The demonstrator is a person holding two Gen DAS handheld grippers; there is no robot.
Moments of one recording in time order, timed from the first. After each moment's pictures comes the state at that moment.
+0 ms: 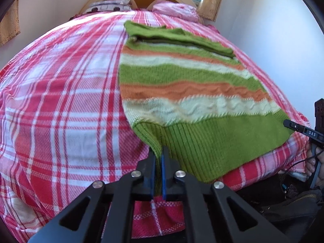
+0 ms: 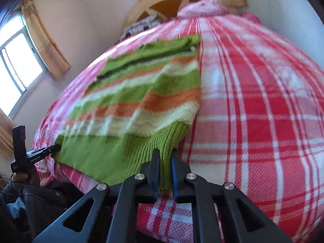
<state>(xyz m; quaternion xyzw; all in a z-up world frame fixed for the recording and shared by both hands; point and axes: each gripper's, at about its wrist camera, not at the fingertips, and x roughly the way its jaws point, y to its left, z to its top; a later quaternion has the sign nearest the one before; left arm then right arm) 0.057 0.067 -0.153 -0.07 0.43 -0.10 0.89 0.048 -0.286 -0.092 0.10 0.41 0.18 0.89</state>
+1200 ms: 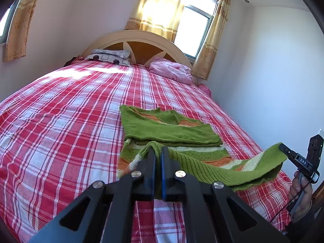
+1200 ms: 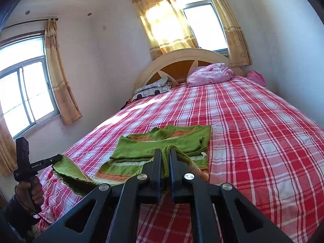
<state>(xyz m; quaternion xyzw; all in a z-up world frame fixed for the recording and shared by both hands) 0.130 0.095 -0.034 -0.14 0.25 -0.12 0.95 0.116 -0.285 0.033 0.11 0.22 0.18 0.95</state>
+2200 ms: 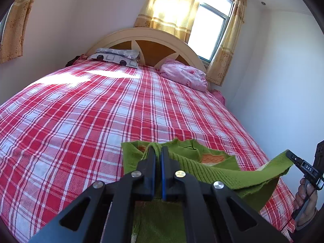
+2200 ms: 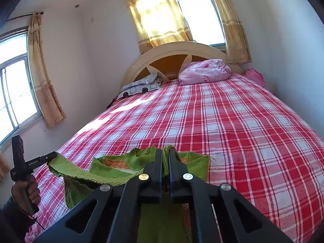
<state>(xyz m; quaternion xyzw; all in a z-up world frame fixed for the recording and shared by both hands) 0.314 0.105 -0.026 -0.15 0.27 -0.08 0.95 0.321 -0.266 0.033 0.09 0.26 0.15 0.95</state>
